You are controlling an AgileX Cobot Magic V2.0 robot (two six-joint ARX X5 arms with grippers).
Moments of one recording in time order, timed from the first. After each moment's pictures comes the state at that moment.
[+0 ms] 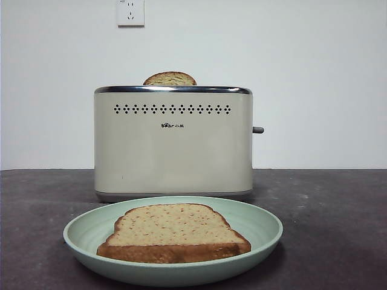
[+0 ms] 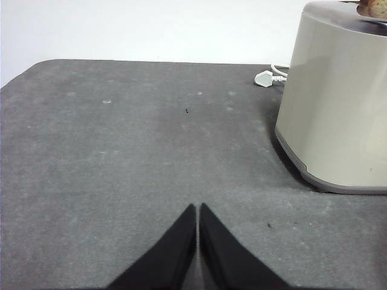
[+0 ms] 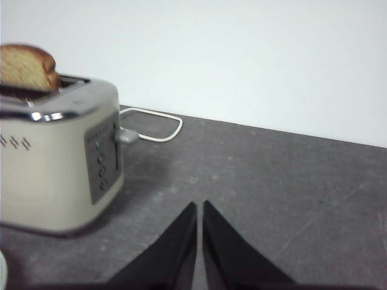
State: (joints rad) left arm 0.03 0.01 0.03 -0.17 0.10 -0.02; right arm 0.02 0.19 0.27 -0.13 -0.23 -0.05
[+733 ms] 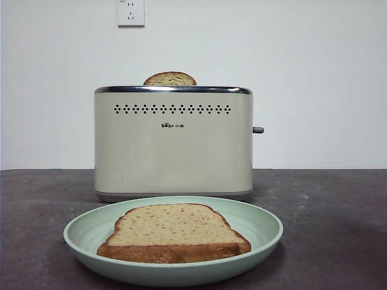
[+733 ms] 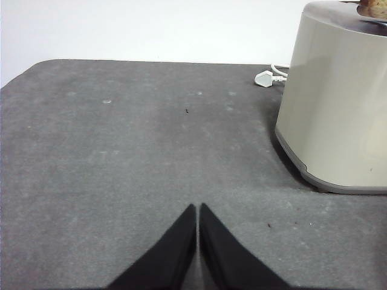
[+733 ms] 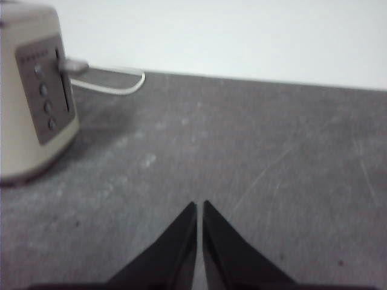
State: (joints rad) left arm 0.03 0.01 0.03 -0.17 0.10 -0.02; right arm 0.02 0.01 0.02 -0.13 -0.10 -0.02
